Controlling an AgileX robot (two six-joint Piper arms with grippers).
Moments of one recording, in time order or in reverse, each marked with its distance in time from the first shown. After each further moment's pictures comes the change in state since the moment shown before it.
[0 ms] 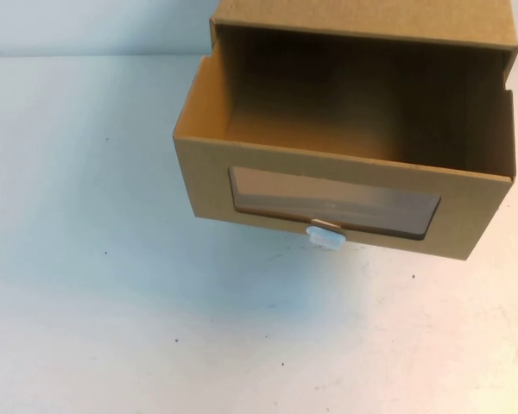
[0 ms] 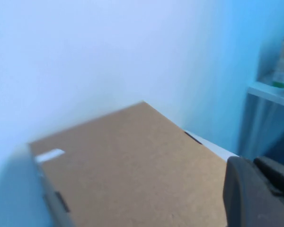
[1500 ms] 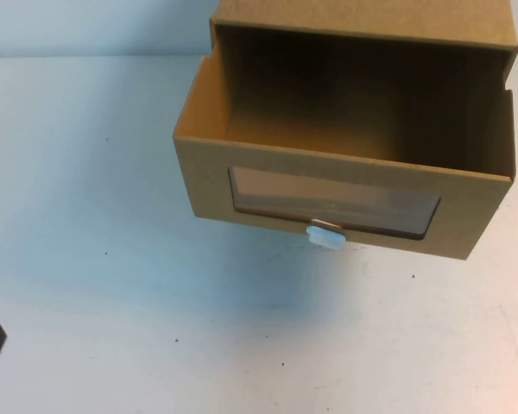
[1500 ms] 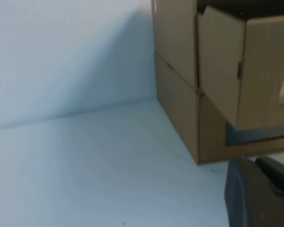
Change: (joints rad) right arm -0.362 -0.017 0.017 0.131 -0.007 0.001; left arm 0.000 -1.718 2.589 0.227 -1.103 0.073
